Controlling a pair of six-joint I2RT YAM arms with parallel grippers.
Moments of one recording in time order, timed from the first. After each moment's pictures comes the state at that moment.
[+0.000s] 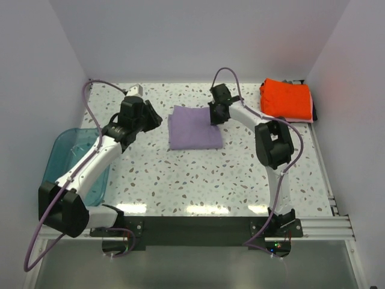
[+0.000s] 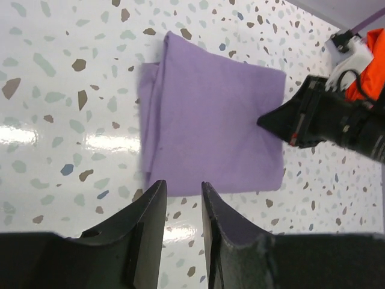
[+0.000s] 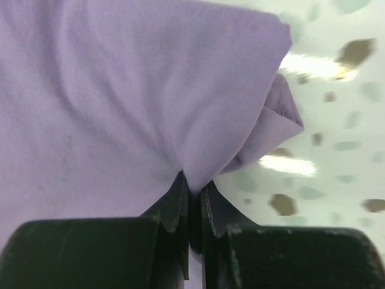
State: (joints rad) left arm -0.36 1.32 1.07 -0.32 -0.07 -0.65; right arm 0.43 2.20 1.73 -0.52 0.03 0.32
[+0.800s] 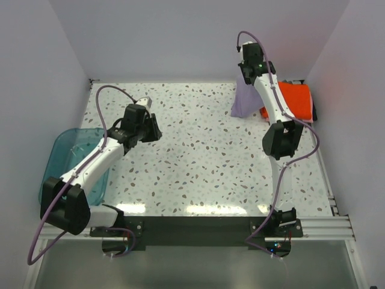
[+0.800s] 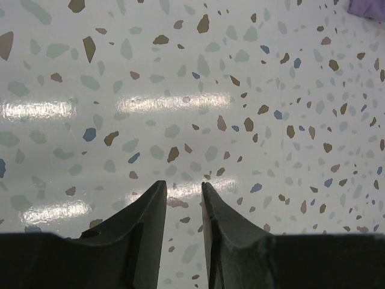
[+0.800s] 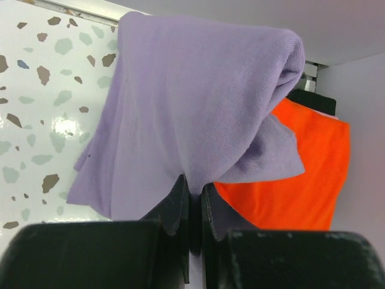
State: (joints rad) left arm -0.35 1.32 0.98 -0.39 0.02 -0.44; right arm 0.21 2.35 2.49 -0.86 0.39 -0.23
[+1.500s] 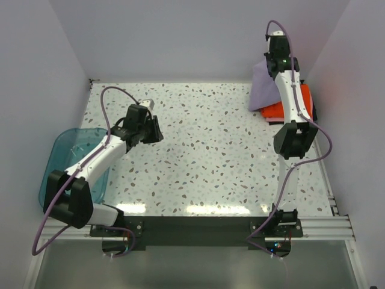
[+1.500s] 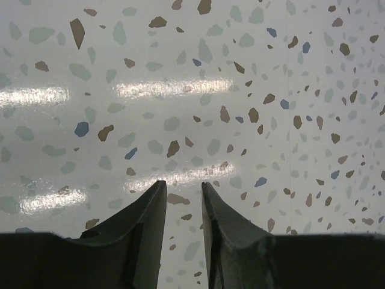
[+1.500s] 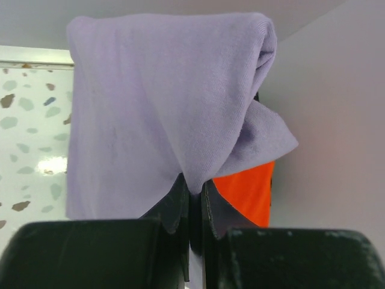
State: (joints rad) left arm -0.34 1.38 0.98 -0.39 0.06 -0.43; right arm 0.07 2.31 2.52 -0.81 0.43 -0.26
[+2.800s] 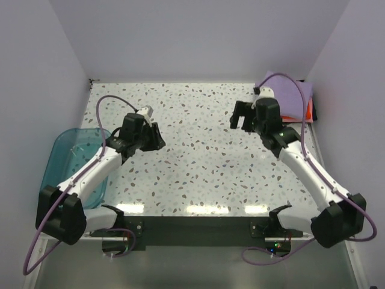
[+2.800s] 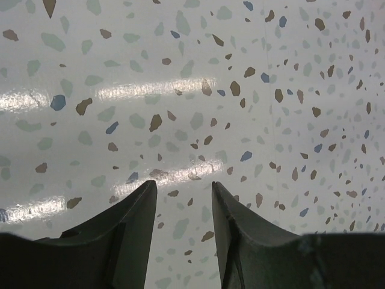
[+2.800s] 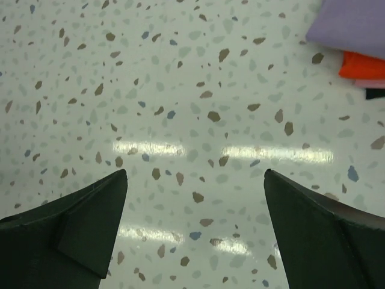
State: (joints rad) left arm -0.35 1.26 0.87 -0.36 0.12 -0.45; right arm 0.37 1.29 1.19 -0.42 0.18 0.35
